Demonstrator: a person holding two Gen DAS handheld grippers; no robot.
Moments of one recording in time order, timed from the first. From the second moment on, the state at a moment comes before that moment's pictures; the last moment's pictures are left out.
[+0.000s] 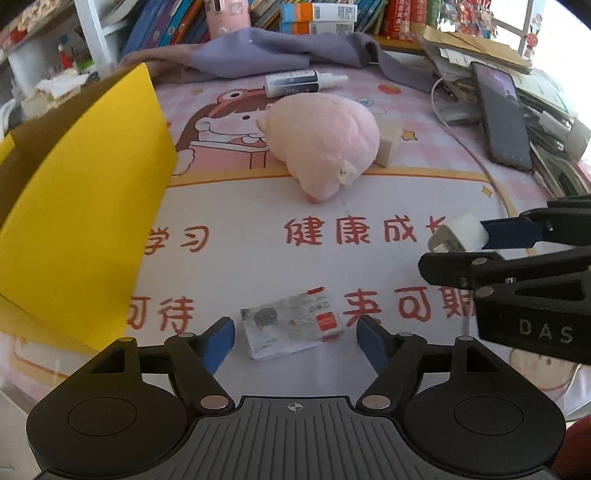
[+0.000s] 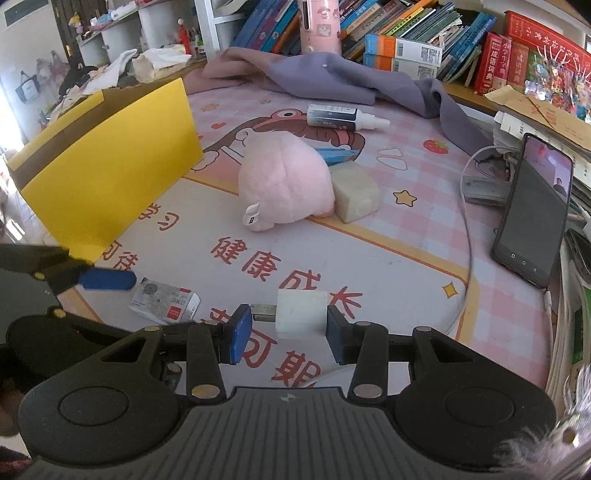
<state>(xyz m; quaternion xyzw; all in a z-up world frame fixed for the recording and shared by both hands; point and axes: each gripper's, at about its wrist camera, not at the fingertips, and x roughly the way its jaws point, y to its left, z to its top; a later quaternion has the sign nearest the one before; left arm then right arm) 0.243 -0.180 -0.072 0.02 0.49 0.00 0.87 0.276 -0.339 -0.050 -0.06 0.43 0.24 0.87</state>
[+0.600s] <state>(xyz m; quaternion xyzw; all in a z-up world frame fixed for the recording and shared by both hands) 0.237 -0.172 -0.068 0.01 0.47 0.01 0.88 0.270 -0.340 -0.050 -0.06 0.44 0.24 0.86</state>
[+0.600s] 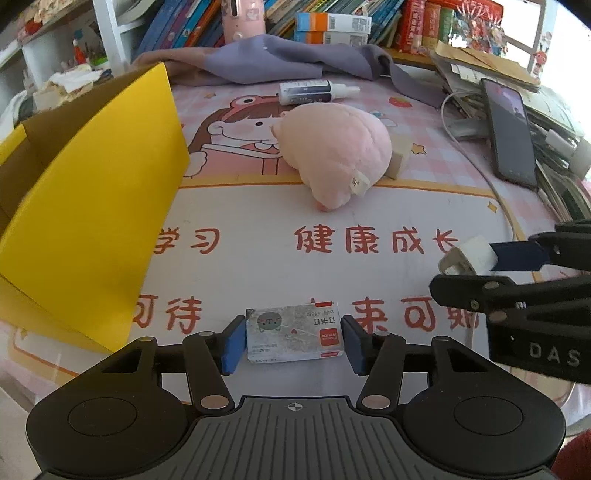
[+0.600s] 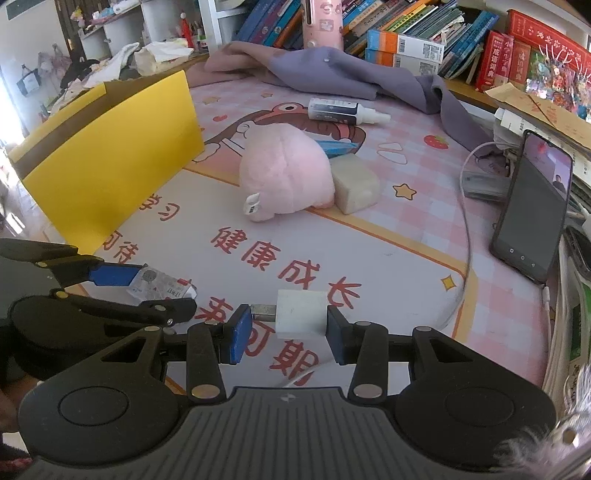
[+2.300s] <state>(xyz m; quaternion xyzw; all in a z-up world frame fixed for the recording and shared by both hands) 0.067 -0.044 -0.011 0.04 0.36 -0.11 0.92 0.071 -0.215 -0.002 -0.06 0.36 0.11 0.92</state>
